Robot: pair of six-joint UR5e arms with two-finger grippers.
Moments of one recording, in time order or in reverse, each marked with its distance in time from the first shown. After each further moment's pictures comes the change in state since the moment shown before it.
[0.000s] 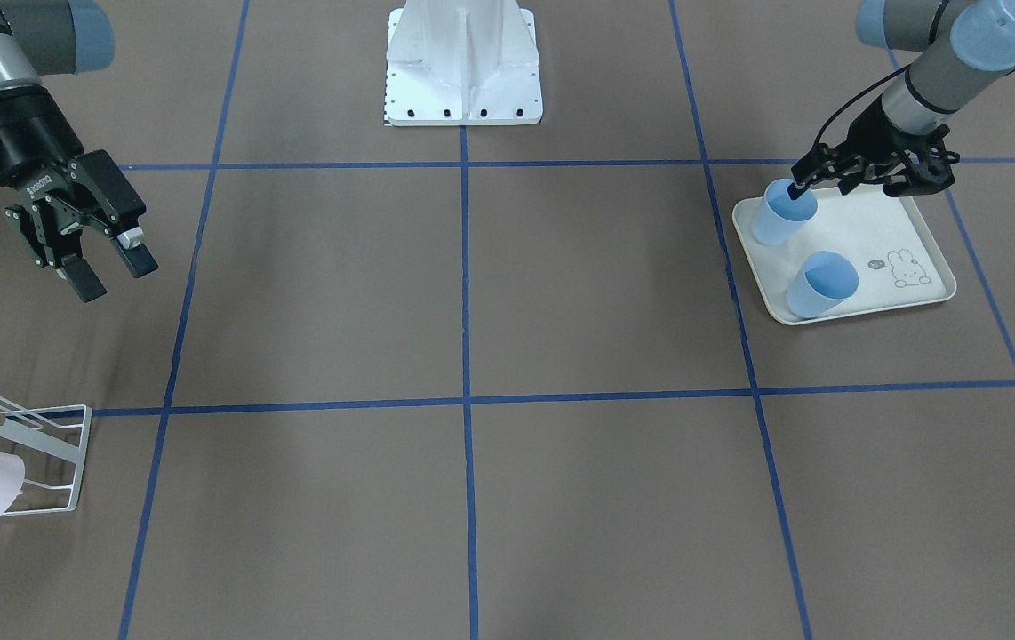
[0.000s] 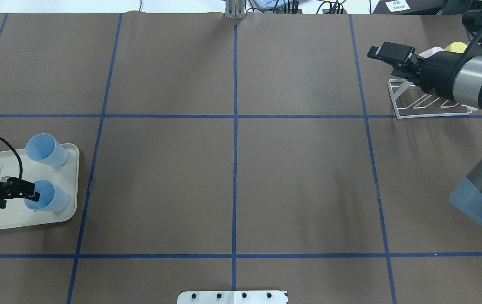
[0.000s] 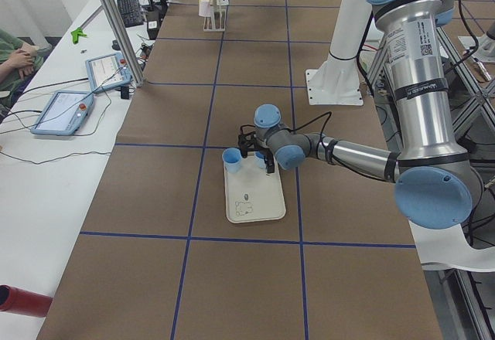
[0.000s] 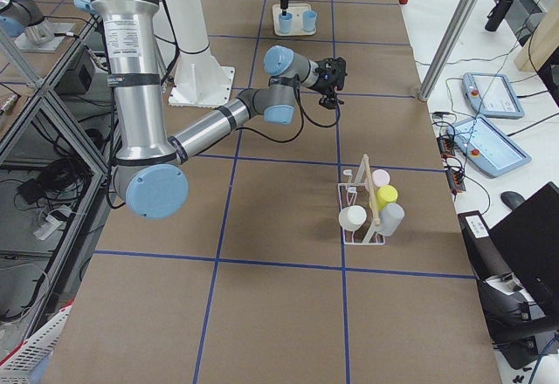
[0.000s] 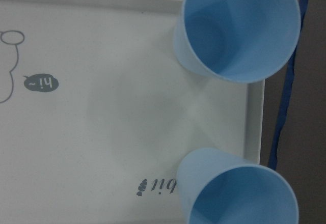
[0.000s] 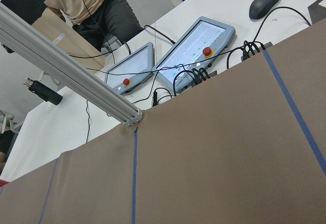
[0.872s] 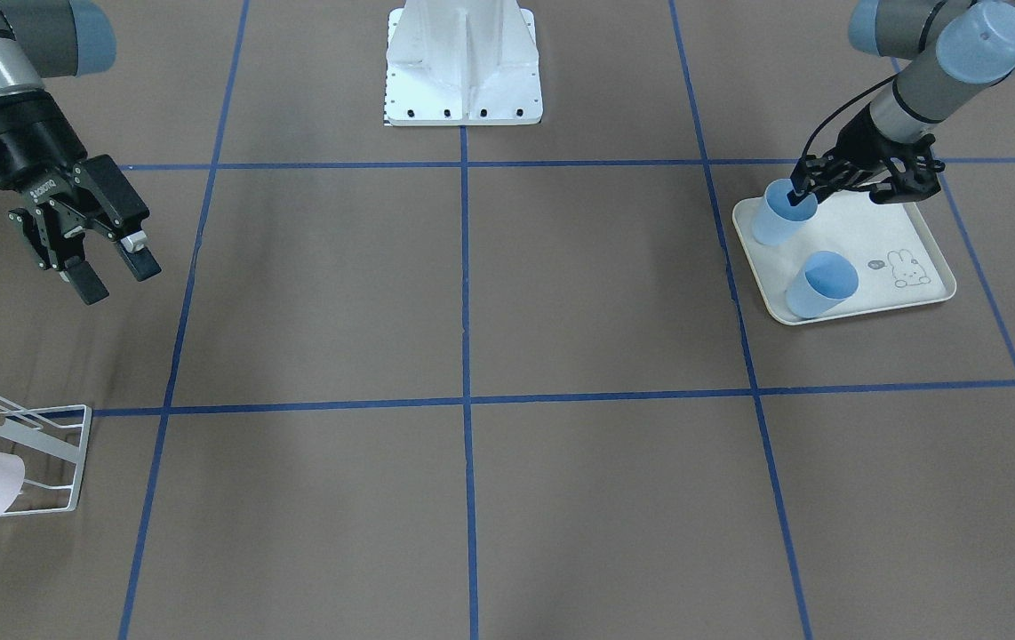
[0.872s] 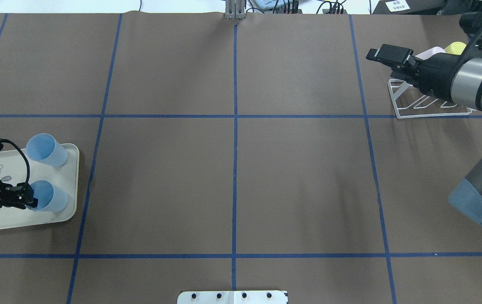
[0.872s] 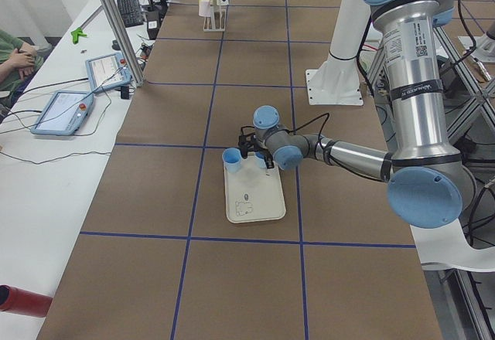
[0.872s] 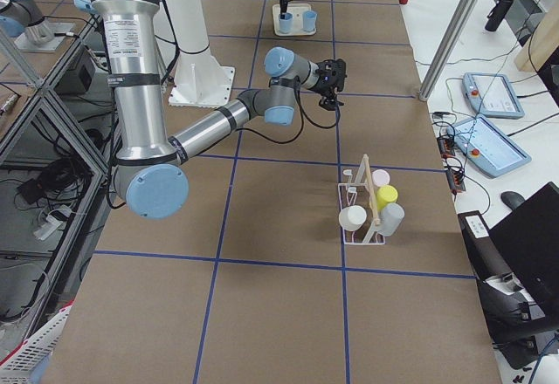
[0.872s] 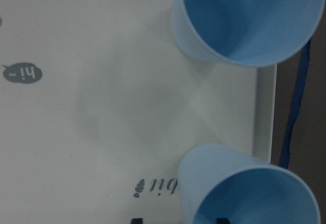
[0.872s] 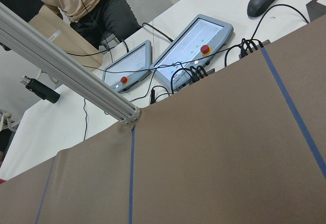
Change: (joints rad) left arm 0.020 -0.020 0.026 0.000 -0.001 0.001; right arm -0.004 0.000 -0.007 0.001 0.001 -0.001
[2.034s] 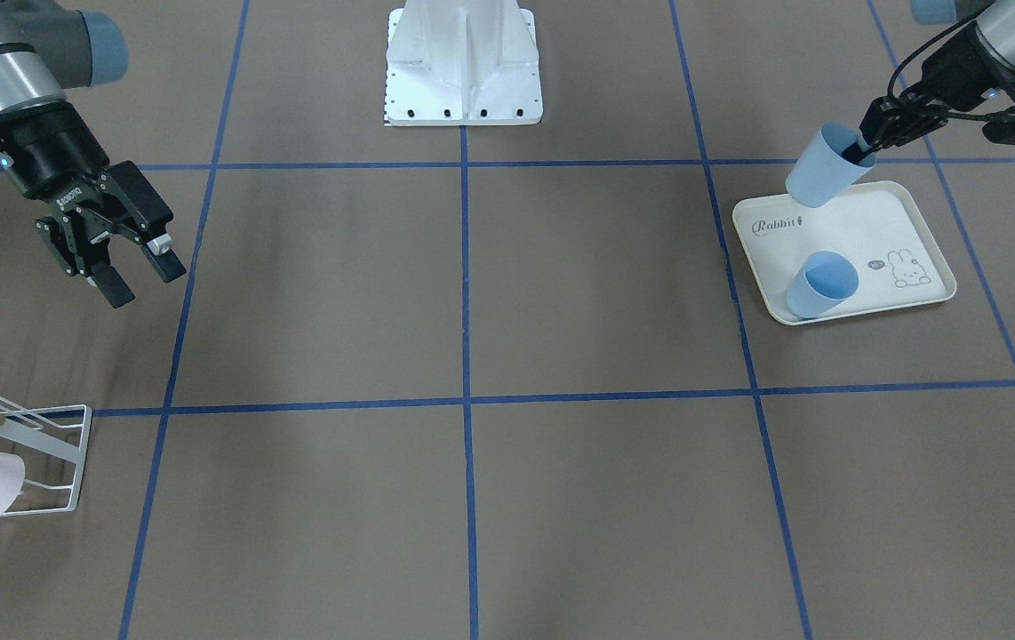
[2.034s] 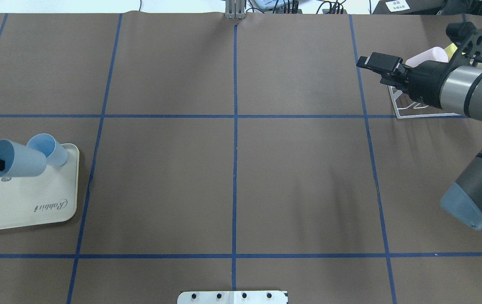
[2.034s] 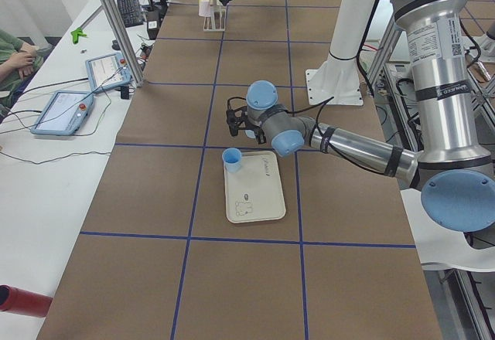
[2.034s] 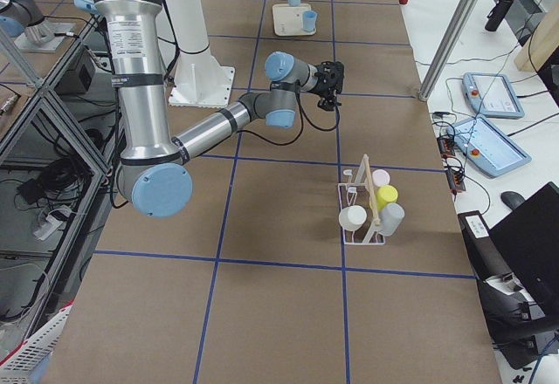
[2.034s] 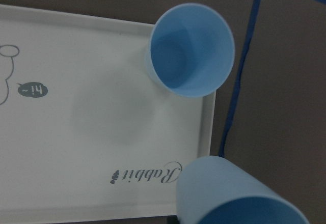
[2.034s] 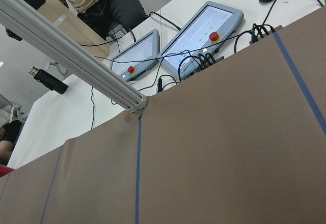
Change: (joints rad) left arm -0.316 -0.044 -0.155 0.002 -0.268 -0.108; right arm -0.036 0.011 -0.037 0.061 0.000 0.021
